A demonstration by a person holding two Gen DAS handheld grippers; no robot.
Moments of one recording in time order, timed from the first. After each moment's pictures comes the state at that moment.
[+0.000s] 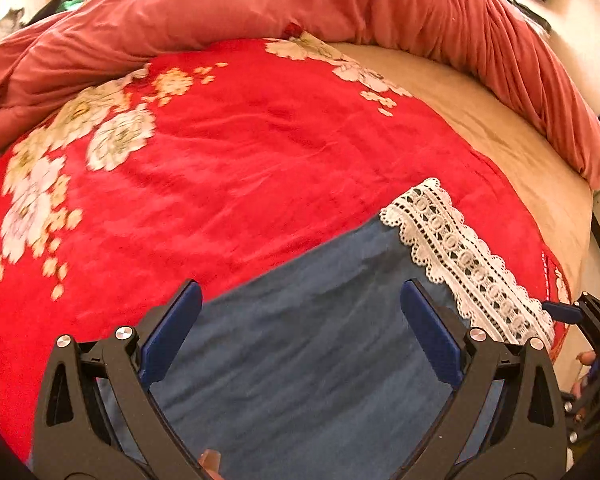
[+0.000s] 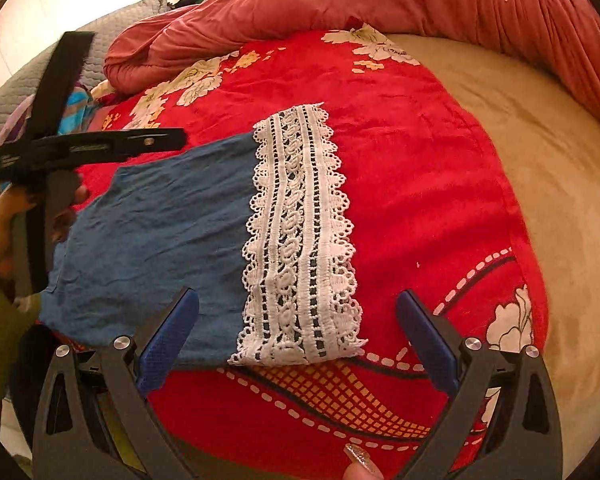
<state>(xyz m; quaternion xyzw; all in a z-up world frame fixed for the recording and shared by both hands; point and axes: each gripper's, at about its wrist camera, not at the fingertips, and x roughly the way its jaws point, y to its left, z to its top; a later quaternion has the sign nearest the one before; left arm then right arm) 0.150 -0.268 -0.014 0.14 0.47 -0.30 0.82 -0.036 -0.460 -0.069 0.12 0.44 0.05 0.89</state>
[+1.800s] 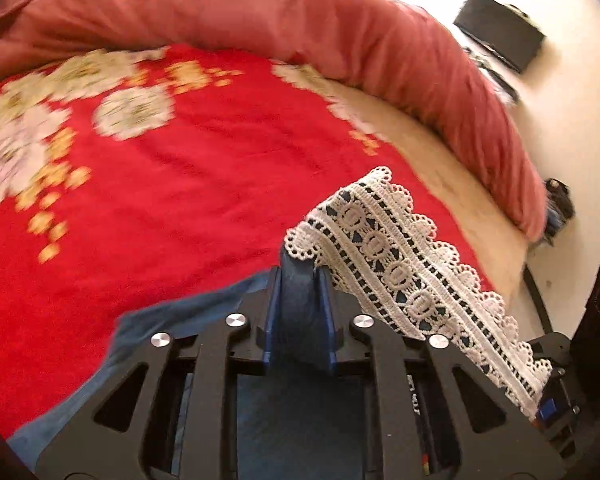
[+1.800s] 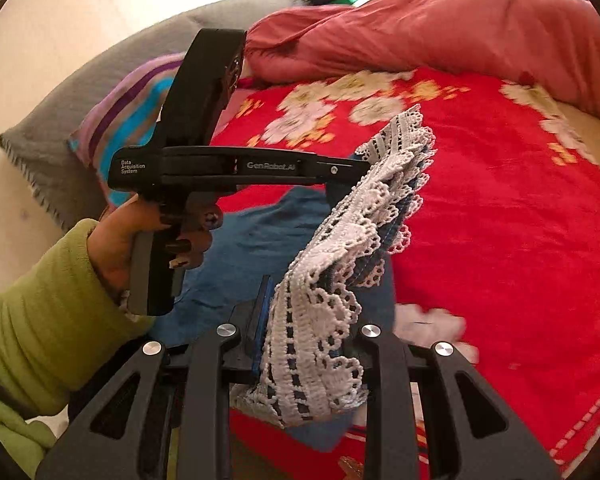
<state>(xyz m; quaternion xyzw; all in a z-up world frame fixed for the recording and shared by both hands) 0.154 -0.177 -0.004 -0.02 0.47 -0.36 0.81 0.010 -0.328 -0.009 0.07 0.40 0.28 0.87</state>
